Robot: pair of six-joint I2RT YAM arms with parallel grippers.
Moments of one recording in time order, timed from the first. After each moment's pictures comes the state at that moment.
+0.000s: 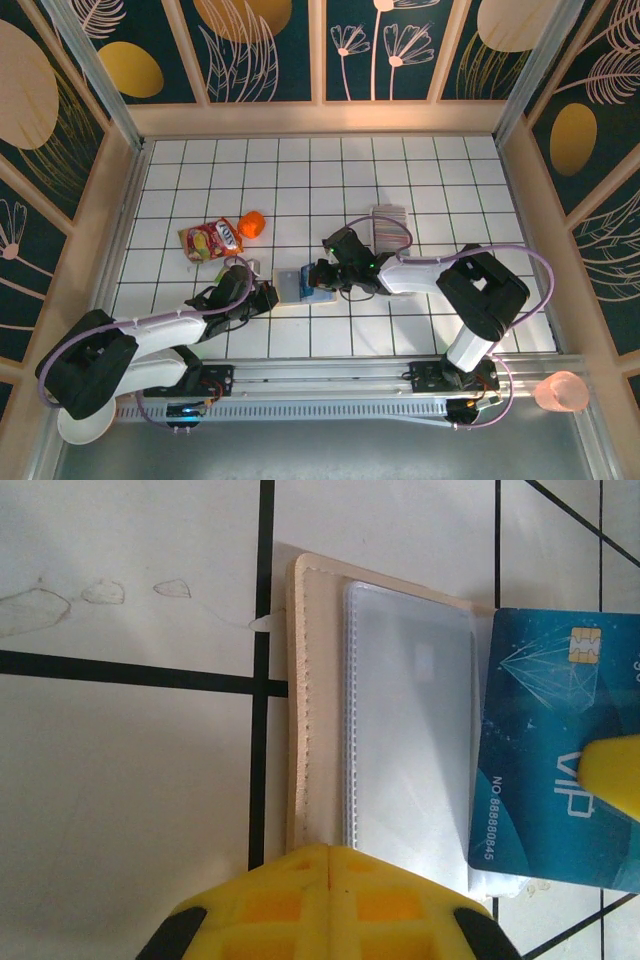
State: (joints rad) left arm -0.68 1.19 0.22 0.18 0.11 -0.93; right arm 0.86 1.67 0.77 0.08 -0.34 0.93
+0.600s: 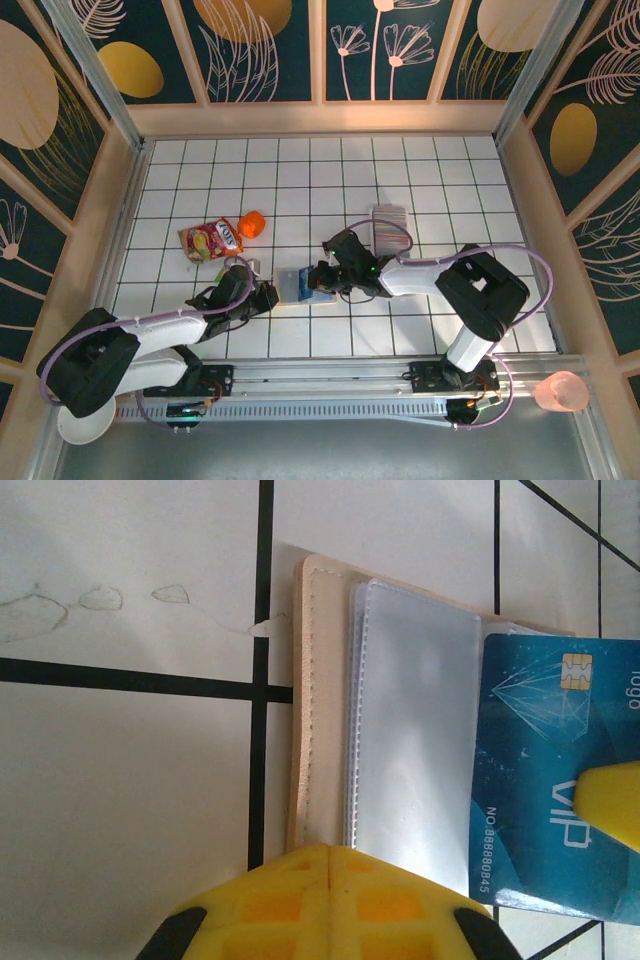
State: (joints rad) left arm -0.68 1.20 0.22 0.20 0.11 -0.93; right arm 0.86 1.67 0.74 0.13 -0.37 0.97
